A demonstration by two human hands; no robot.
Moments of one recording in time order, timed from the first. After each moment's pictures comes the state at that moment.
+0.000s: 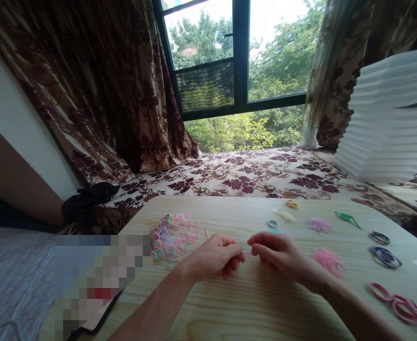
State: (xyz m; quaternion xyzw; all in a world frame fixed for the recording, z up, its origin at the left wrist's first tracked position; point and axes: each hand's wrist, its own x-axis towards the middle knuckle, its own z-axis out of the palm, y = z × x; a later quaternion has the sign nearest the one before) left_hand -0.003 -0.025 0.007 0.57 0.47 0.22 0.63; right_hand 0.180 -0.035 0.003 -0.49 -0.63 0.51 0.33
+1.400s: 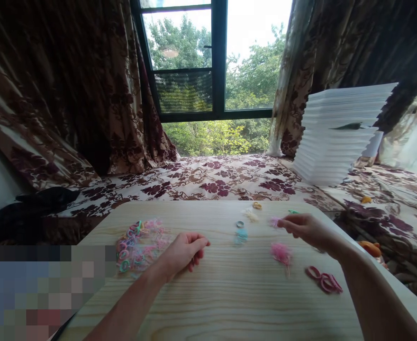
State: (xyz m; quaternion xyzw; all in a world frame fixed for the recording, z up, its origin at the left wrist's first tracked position) left_hand -0.003 -0.018 0.000 0.56 0.50 0.27 0.60; right_hand 0.310 -0.027 0.041 -0.66 -0.63 0.29 0.30
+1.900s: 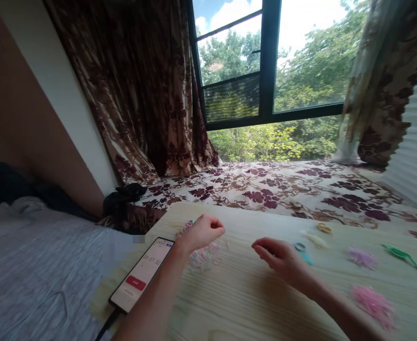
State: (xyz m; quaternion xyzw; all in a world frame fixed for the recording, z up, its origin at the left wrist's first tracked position) left_hand -0.075 0.014 0.039 0.69 0.58 0.29 0.32; right_hand 0.150 0.001 -0.002 -0.44 -0.75 0.35 0.33
